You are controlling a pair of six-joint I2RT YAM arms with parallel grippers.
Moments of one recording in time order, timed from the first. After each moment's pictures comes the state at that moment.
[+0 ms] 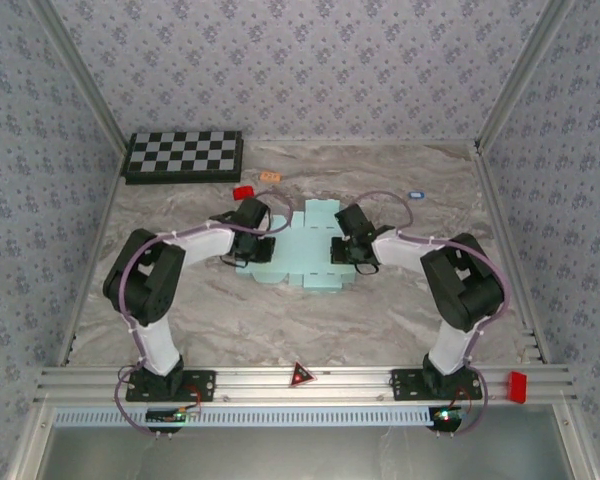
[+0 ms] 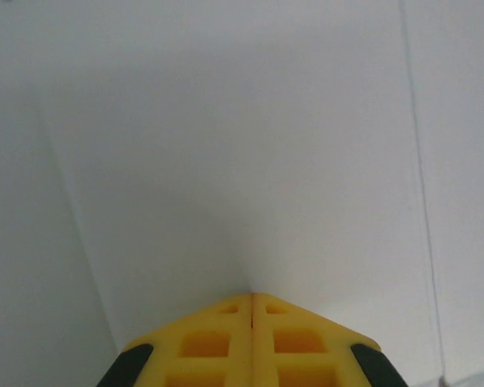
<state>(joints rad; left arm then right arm) -0.55 1.79 1.04 -0.42 0.09 -0.37 0.53 1.78 0.98 -0.26 0.00 0.48</state>
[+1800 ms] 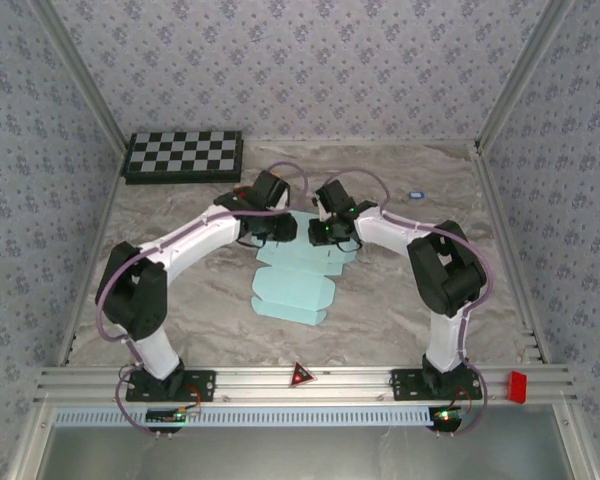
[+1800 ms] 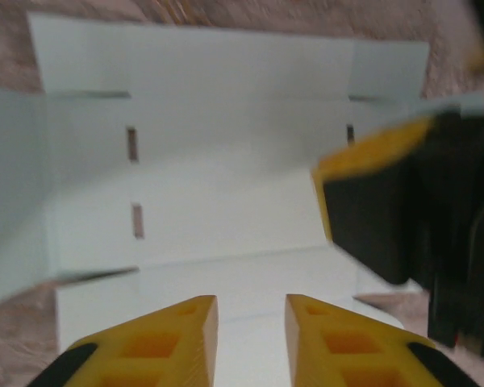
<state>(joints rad) -0.64 1.73 1.37 -0.64 0.07 -0.44 0.58 1.90 1.26 -0.39 -0.14 0.39</state>
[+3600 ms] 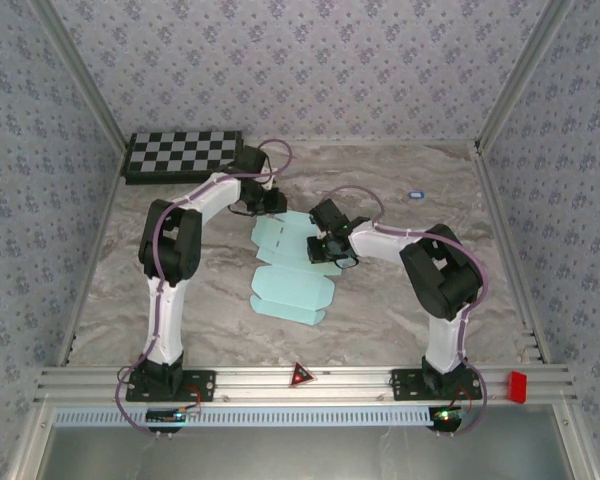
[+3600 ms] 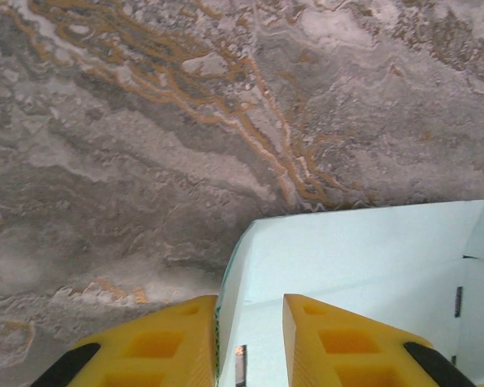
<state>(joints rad) -0.39 2.20 1.73 -0.63 0.36 -0.31 0.64 1.89 1.16 -0.34 -0.07 0.44</state>
